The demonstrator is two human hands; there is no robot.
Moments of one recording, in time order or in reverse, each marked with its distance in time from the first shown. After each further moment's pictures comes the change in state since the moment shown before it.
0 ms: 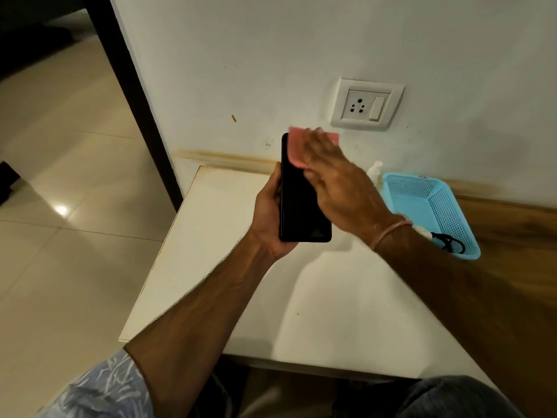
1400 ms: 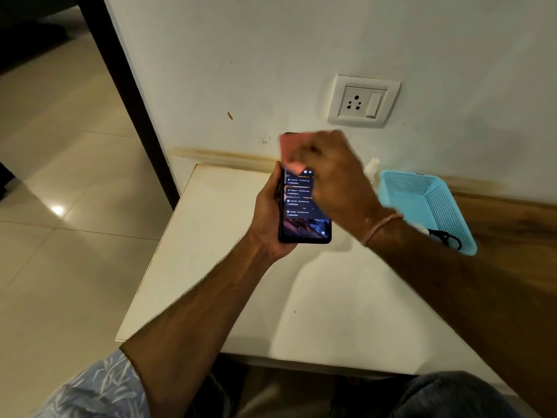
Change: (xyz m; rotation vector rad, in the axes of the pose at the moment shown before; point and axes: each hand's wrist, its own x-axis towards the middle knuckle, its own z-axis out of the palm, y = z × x) left_hand -0.009 -0.007 0.019 -0.035 0.091 -0.019; right_hand 0.009 -0.005 0.004 -0.087 0.278 -0.169
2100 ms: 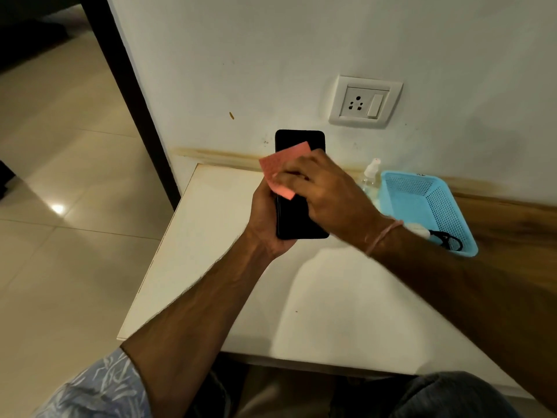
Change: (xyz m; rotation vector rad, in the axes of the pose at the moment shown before) left_hand 0.010 0.004 -0.014 -0.084 -0.135 -0.001; right_hand -0.013 -0.011 -0.003 -0.055 -0.074 -0.247
